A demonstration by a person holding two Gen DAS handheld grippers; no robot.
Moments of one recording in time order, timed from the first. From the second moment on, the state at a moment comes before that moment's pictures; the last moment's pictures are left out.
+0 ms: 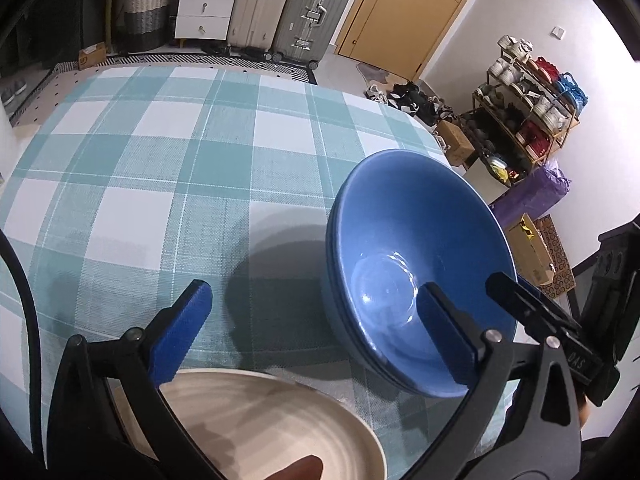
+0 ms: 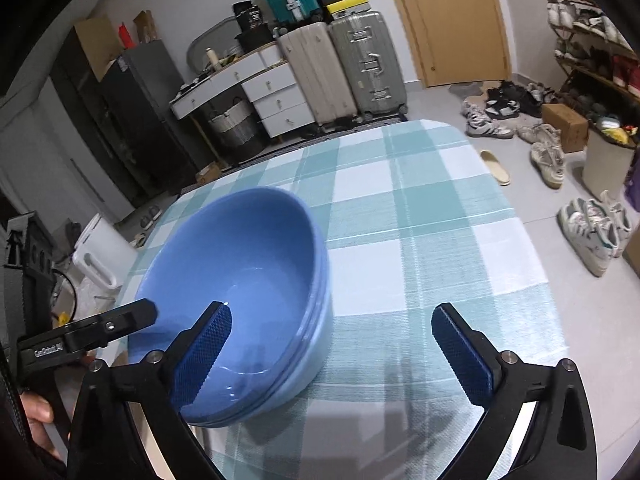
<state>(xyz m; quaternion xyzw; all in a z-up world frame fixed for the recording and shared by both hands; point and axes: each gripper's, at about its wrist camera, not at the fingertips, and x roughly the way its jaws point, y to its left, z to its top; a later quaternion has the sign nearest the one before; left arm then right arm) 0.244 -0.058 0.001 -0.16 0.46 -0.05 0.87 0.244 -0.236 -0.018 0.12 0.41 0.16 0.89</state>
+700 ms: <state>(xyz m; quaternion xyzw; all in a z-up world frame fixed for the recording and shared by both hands) 0.245 -0.092 0.005 -0.12 0.45 -0.08 0.88 0.238 -0.230 -0.013 0.12 0.39 0.18 0.89</state>
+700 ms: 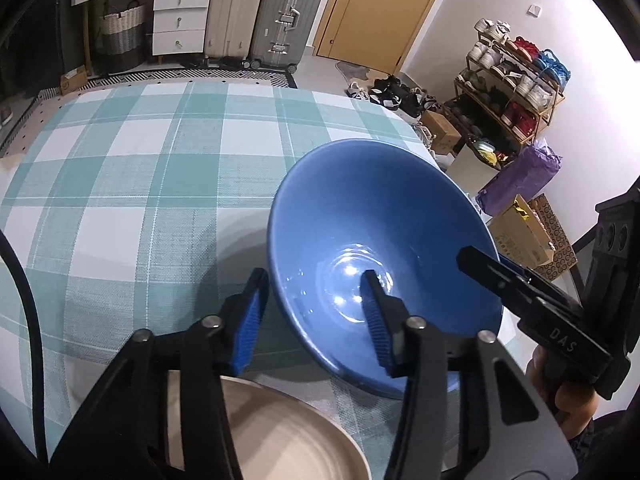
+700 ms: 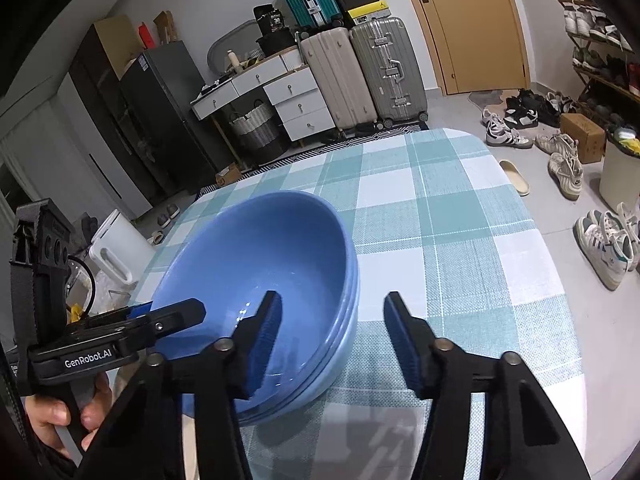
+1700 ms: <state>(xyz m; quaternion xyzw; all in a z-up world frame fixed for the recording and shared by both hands) 0.219 -0.093 0.021 -0.11 0.44 -0.07 0.89 0.220 -0.226 0.003 0.10 0.38 0.16 0.90</state>
